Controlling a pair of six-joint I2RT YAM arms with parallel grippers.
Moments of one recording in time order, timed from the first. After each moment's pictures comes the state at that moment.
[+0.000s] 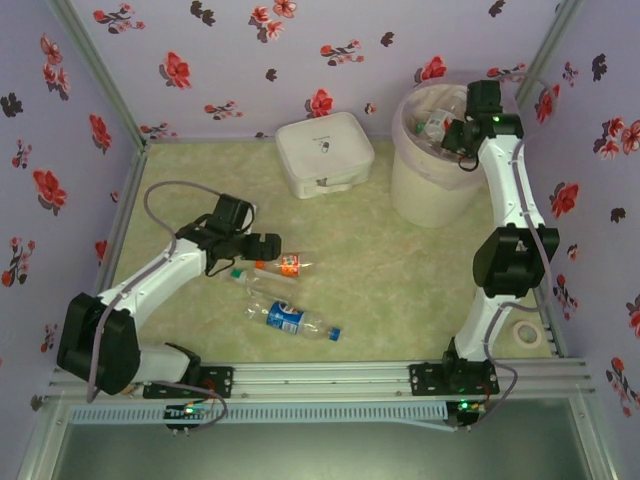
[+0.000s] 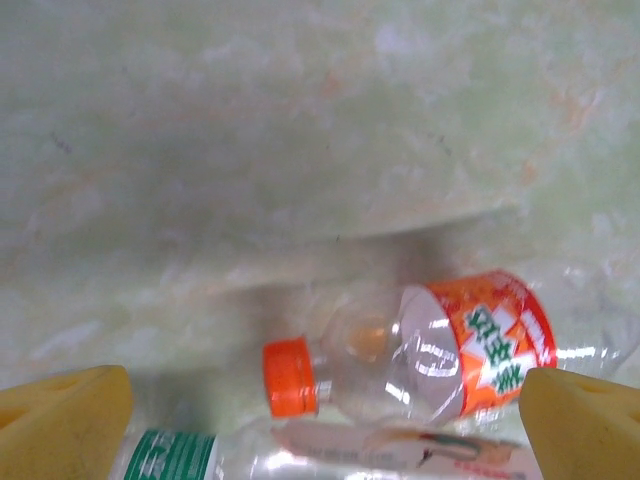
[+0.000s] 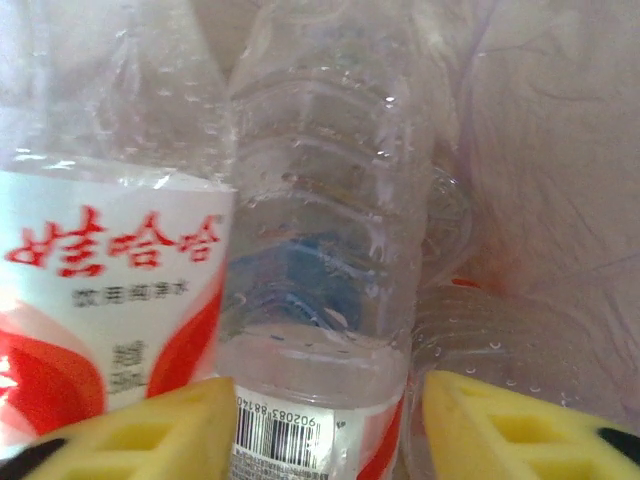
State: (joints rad) left arm -0.48 1.32 0.93 -0.62 0.02 -0.33; right arm -0.01 1.90 2.01 -0.99 0.10 0.34
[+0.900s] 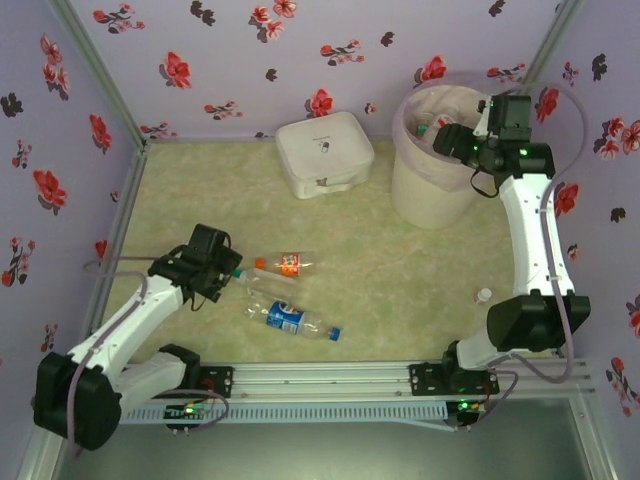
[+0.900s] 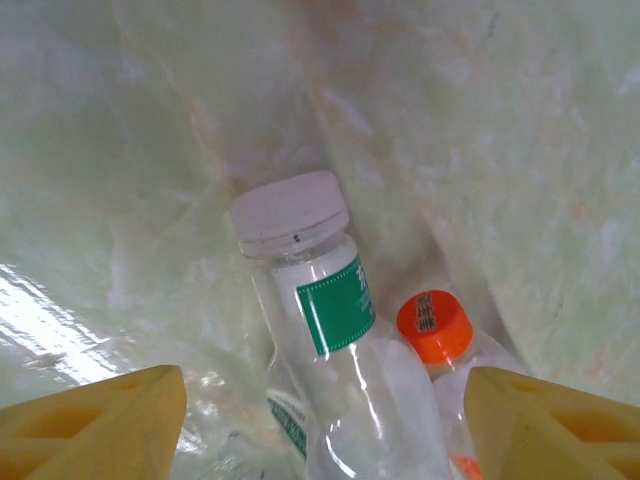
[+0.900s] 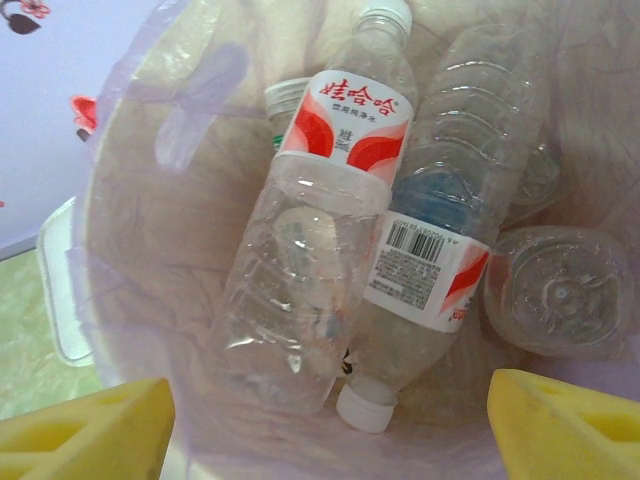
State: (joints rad) left arm -0.42 1.05 0.68 -0.70 -0.09 -1.41; right arm -0.01 1.50 1.74 -0.92 -0.15 0.33
